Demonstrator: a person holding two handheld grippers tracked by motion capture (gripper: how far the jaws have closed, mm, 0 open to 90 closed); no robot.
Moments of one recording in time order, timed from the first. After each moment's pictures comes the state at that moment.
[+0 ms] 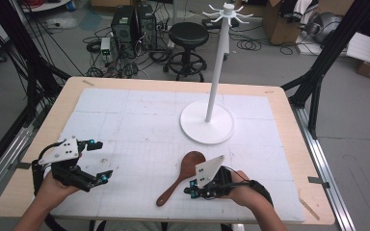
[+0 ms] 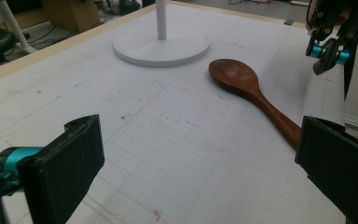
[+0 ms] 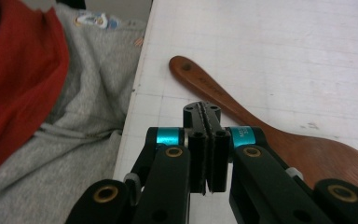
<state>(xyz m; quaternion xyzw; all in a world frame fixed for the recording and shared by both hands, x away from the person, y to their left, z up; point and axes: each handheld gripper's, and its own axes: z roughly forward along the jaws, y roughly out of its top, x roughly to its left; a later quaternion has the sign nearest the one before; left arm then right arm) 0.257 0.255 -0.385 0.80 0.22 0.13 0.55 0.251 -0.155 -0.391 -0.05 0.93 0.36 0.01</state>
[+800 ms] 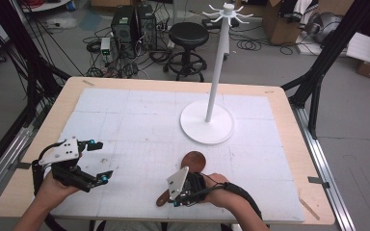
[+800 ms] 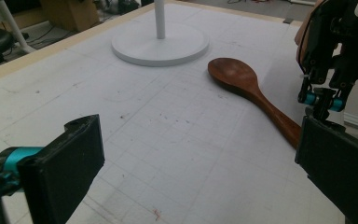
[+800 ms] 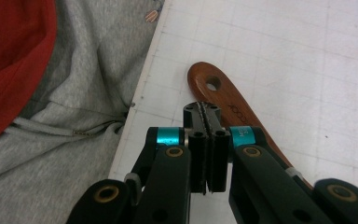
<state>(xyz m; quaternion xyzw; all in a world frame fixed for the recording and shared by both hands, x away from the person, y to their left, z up) 0.257 0.255 -0.386 0.80 0.22 0.13 0.55 0.245 -0.093 -0.416 -0.11 0.95 0.28 0.00</state>
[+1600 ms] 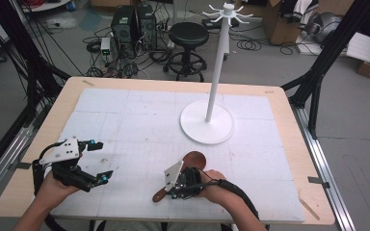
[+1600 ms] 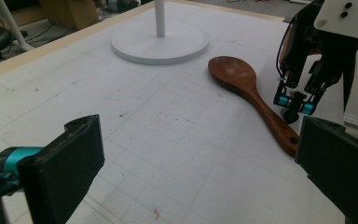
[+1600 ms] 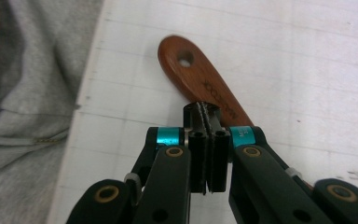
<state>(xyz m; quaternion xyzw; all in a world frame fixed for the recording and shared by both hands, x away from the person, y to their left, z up) 0.258 0.254 -0.387 0.80 0.22 0.13 0.54 0.262 -0.084 -0.426 -0.06 0.96 0.26 0.02</state>
